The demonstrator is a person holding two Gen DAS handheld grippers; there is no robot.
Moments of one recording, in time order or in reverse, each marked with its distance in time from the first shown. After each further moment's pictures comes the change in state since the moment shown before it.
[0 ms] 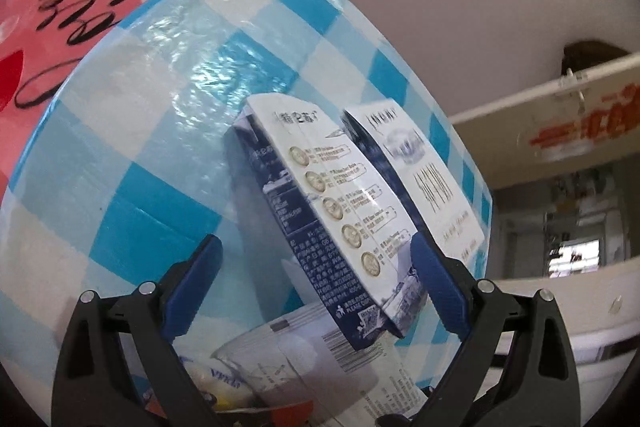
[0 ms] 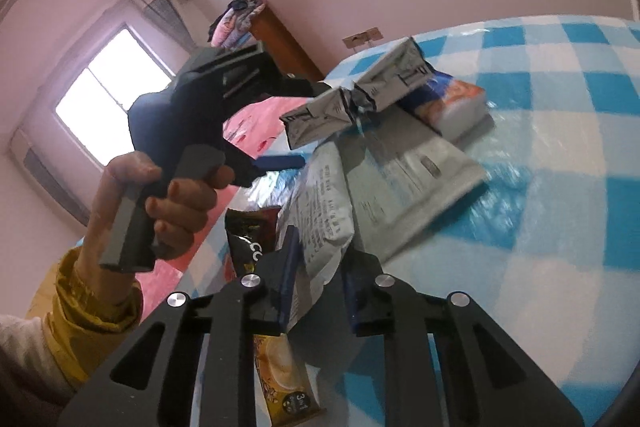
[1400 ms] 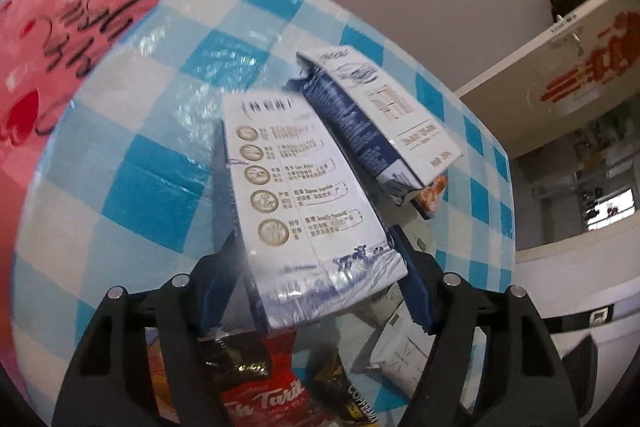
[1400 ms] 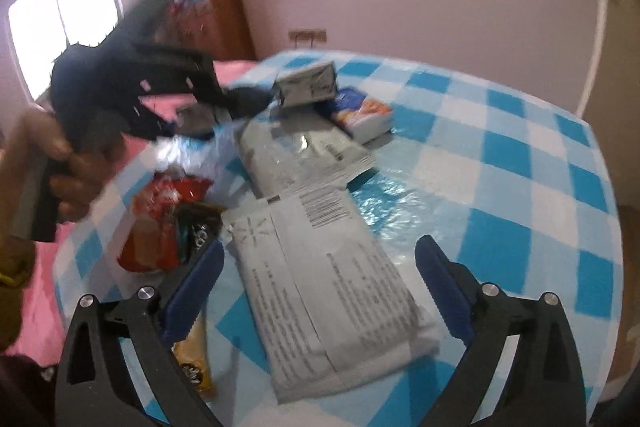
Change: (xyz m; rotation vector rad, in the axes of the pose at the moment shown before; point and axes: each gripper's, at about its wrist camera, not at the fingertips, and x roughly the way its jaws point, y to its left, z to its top) left arm -0.017 -0.023 -0.043 0.180 -0.057 0.104; right arm -0.022 0.009 -0.008 -0.284 0.058 -0.401
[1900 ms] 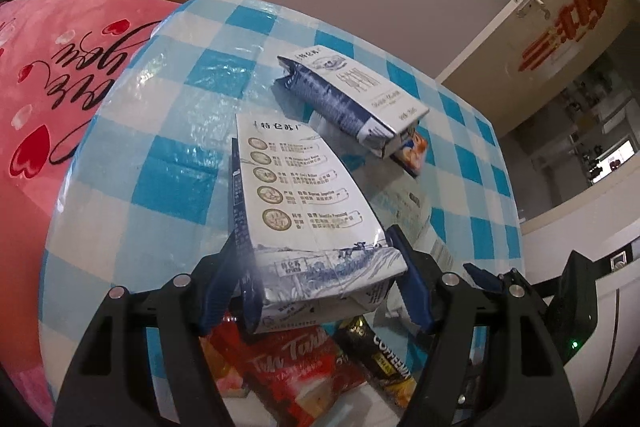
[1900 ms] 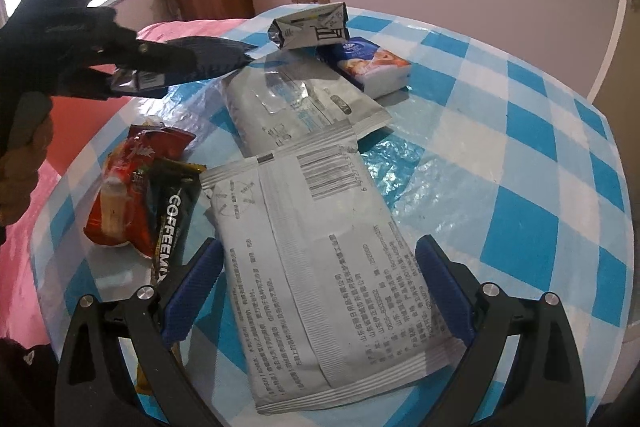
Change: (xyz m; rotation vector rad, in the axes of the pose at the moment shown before) left arm -0.025 0.002 -0.031 0.148 -0.046 -0.017; right arm 0.030 0.008 -0.011 -0.038 0.121 -0.042
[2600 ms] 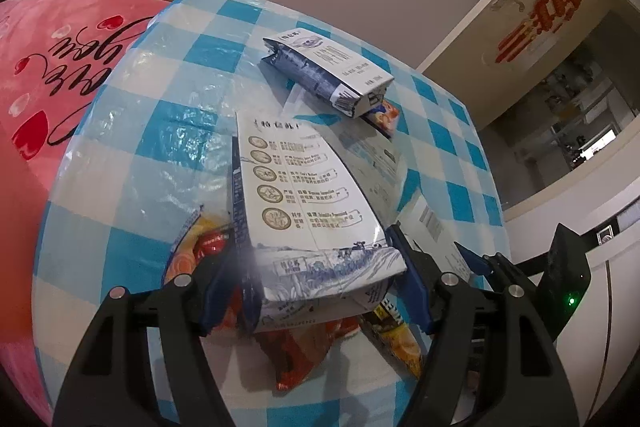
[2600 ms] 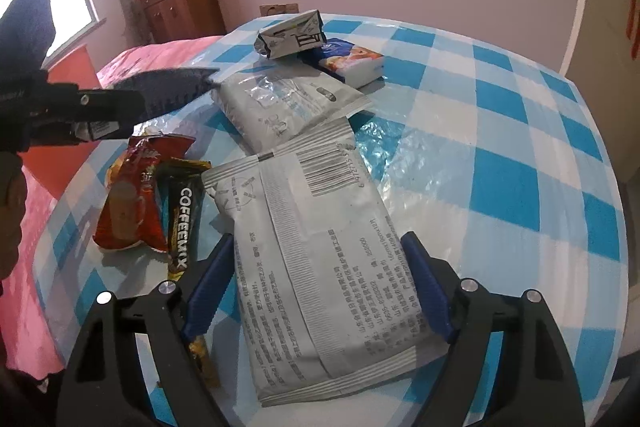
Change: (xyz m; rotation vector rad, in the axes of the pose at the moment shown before) left arm -0.026 0.001 -0.040 0.040 -0.014 -0.064; right arm -0.022 0.009 -0.020 0.122 -0.046 -0.054
